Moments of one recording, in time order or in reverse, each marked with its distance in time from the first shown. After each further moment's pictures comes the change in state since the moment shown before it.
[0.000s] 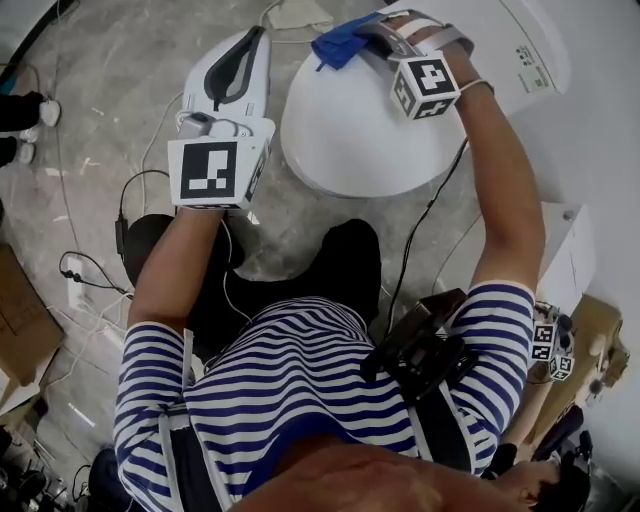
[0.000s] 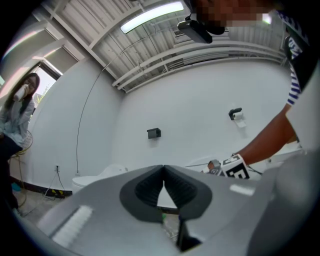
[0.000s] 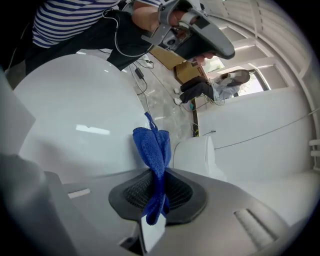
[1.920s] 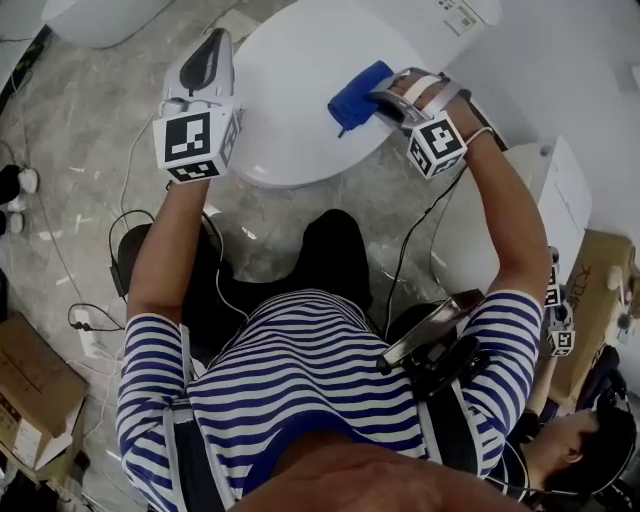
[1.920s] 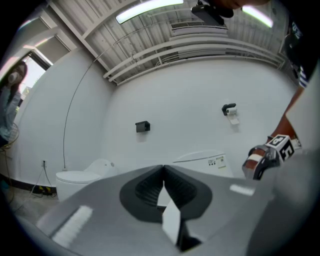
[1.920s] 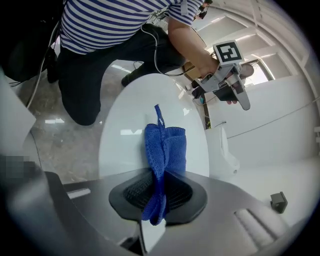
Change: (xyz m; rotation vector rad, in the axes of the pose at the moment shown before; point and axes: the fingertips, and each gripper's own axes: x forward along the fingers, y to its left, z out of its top) left arm 0.058 -0.065 -0.028 -0.007 0.059 -0.096; right arm -0.141 0.178 -0.029 0.059 0.052 0.131
